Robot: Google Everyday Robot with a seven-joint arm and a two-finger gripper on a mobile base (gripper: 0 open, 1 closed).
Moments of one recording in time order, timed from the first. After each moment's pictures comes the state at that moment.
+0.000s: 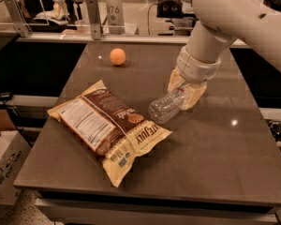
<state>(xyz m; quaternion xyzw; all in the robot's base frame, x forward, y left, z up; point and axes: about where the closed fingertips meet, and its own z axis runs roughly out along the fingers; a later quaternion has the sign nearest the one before) 0.560 -0.112 0.839 -0.87 0.47 0.01 0.11</state>
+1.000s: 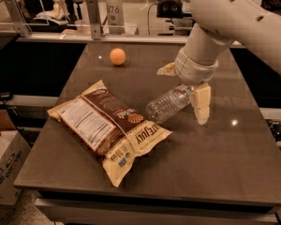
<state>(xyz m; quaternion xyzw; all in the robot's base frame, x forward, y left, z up) 0.560 -0.108 0.835 -0.87 0.49 0.01 0.11</state>
